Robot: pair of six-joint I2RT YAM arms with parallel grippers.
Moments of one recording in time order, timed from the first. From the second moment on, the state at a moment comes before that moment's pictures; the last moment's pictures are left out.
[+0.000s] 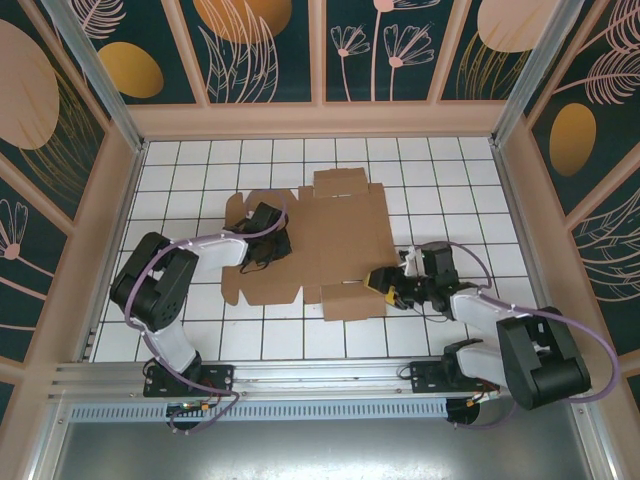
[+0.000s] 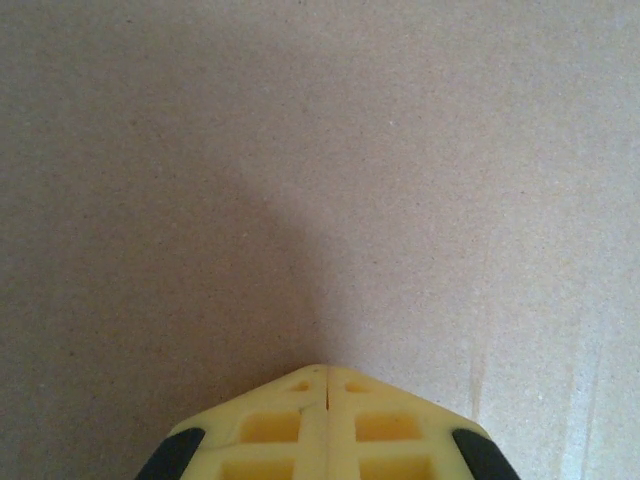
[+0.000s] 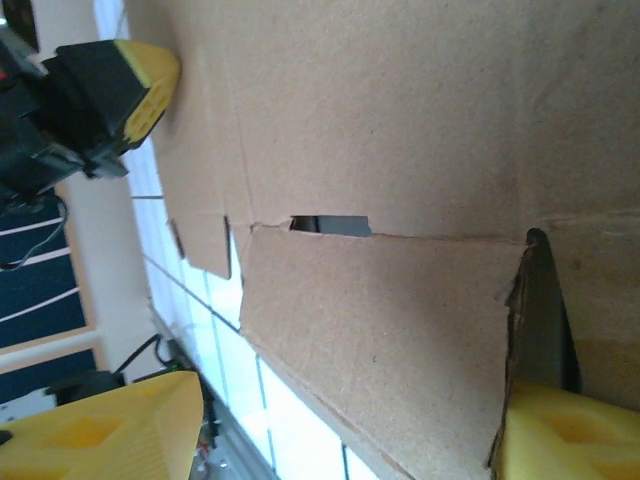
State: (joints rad) left arm -0.54 1.76 0.90 -0.17 0.01 -0.80; right arm 0.29 1.19 0.26 0.10 -0.81 0.80
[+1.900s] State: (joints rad) left arm -1.33 1.71 0.80 0.28 -0.98 0.56; right arm 0.24 1.19 0.23 0.61 -0.86 1.47
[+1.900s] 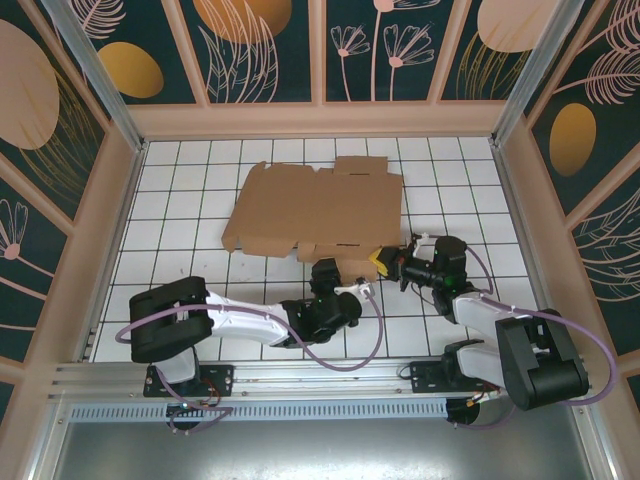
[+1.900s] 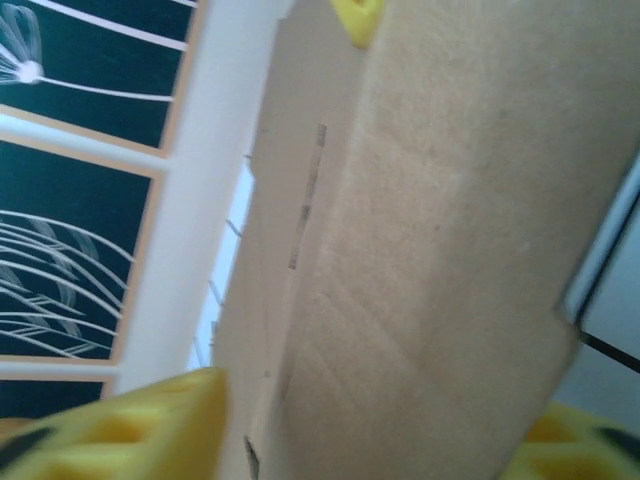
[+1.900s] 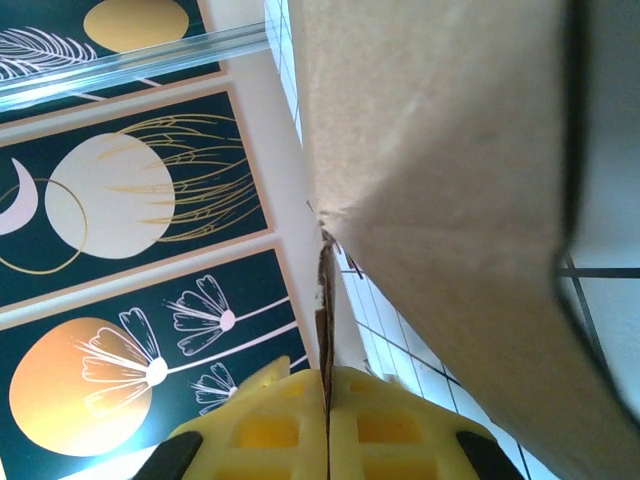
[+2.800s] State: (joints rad) left arm -1.26 1.51 1.38 -0.15 -0.86 0.26; right arm 0.16 0.80 1.23 -0.40 -0.31 0.89
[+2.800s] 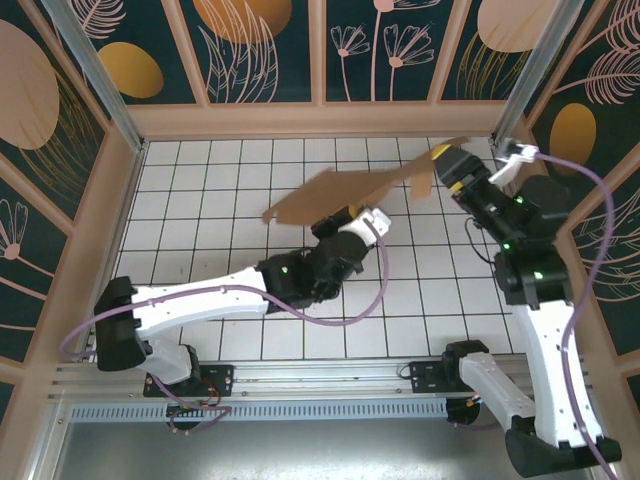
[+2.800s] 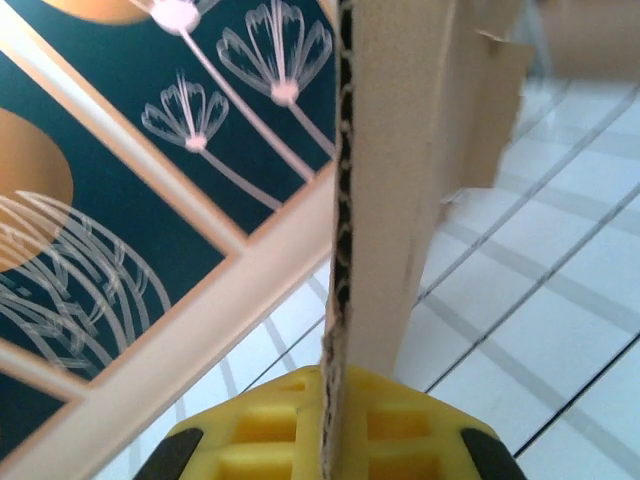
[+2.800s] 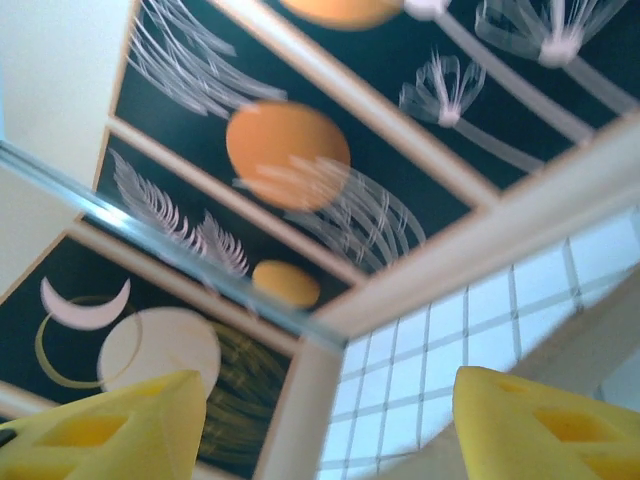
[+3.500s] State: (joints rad) left arm -0.46 1.67 1.29 -0.32 0.19 -0.60; right arm 0.18 0.87 1.05 -0.43 -0.21 0.73
